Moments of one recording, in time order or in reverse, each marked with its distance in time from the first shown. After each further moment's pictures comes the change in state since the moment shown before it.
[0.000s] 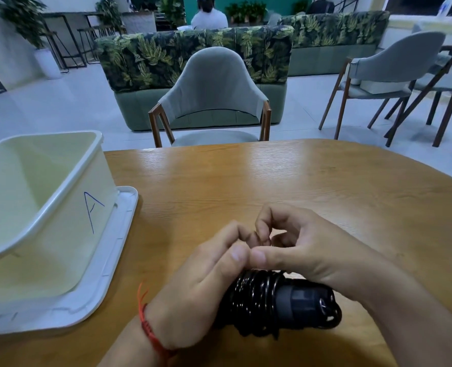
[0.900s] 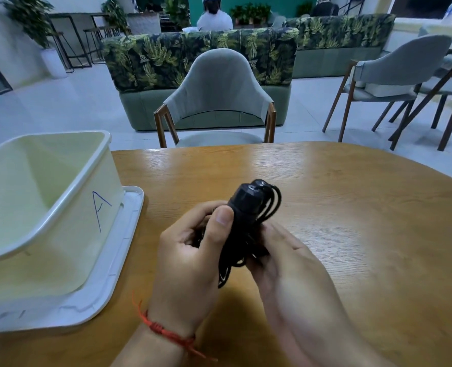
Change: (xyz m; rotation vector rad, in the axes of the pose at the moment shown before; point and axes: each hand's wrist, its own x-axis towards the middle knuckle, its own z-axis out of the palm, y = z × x) left_hand 0.007 0.010 0.000 0.048 0.580 0.158; right_hand 0.004 0.005 0.091 0.818 0.439 -0.077
